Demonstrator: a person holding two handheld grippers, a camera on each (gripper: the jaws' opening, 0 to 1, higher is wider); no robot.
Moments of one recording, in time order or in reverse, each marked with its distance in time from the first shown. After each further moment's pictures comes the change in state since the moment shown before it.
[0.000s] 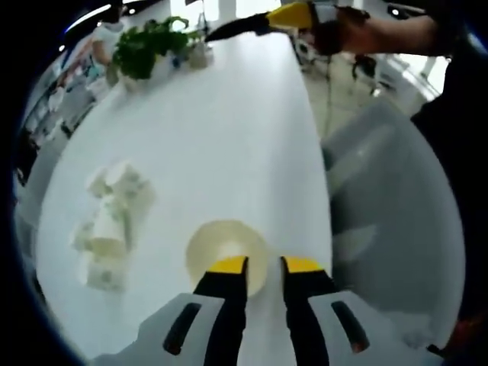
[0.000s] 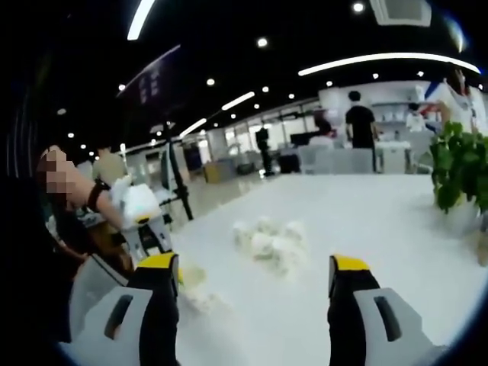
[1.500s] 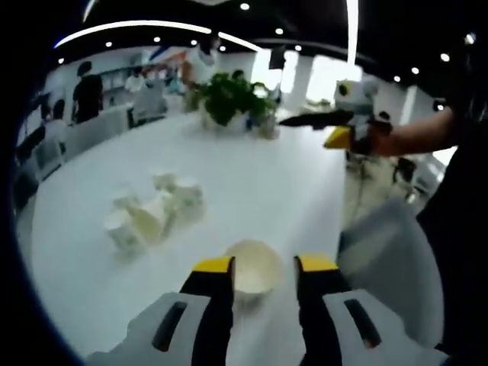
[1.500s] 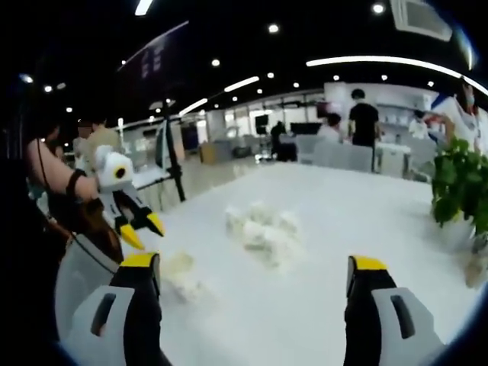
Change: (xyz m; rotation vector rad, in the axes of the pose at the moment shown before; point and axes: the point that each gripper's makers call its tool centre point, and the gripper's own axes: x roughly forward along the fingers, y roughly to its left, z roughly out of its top) left arm -0.071 0.024 0.004 -0.347 -0.502 0.199; right arm 0.021 -0.003 -0.010 -0.098 0.112 -0.033
